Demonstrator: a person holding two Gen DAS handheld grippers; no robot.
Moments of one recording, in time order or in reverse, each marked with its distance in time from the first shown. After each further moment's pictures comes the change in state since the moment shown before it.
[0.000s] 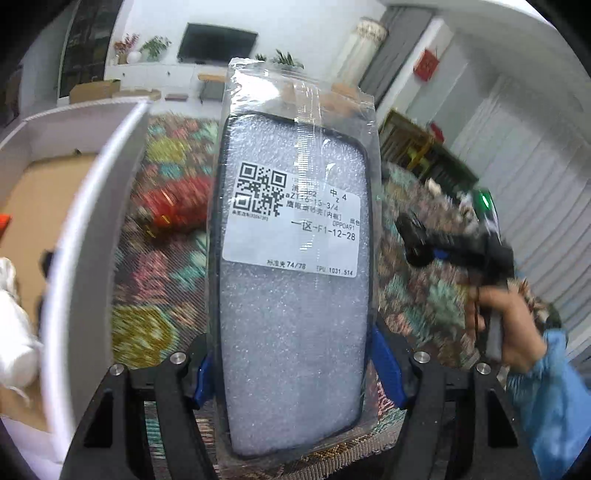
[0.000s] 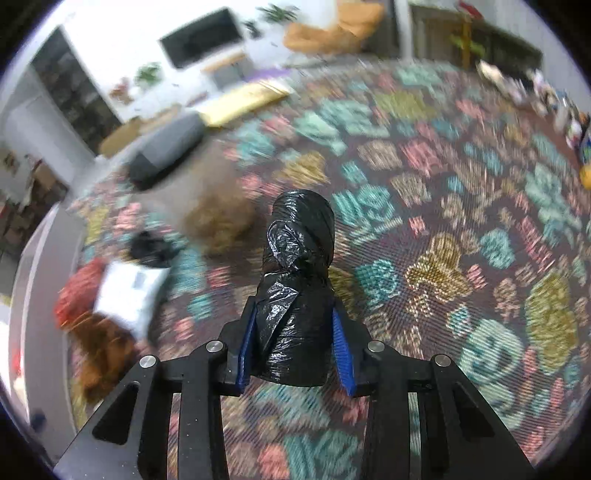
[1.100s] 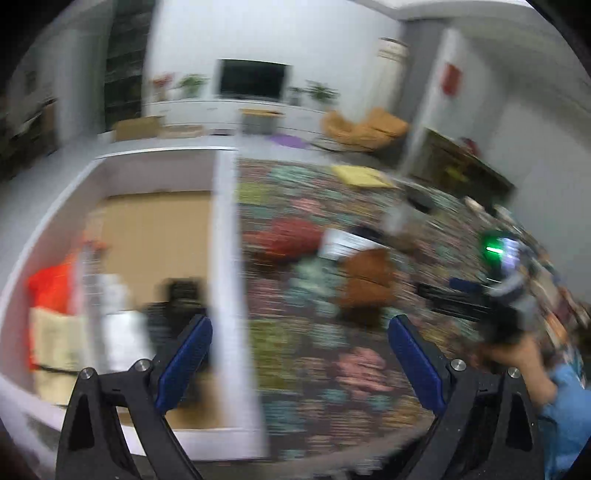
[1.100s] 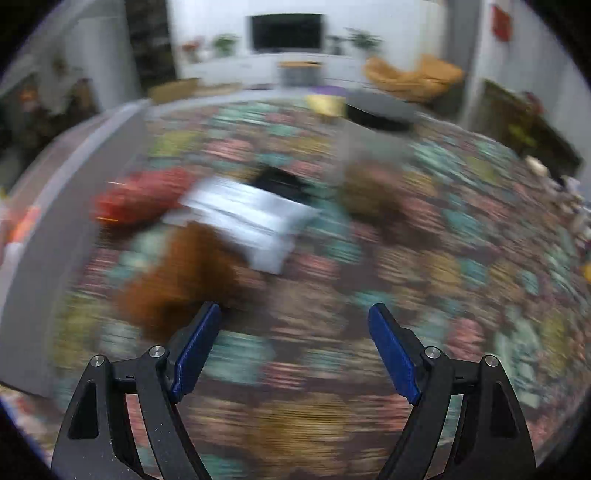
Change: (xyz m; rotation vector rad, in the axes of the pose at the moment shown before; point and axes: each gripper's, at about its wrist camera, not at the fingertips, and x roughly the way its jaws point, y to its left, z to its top) left arm -0.084 0.031 -0.007 0.086 -0.085 0.177; right arm 0.009 0.113 -0.083 -0.314 -0.060 -0.123
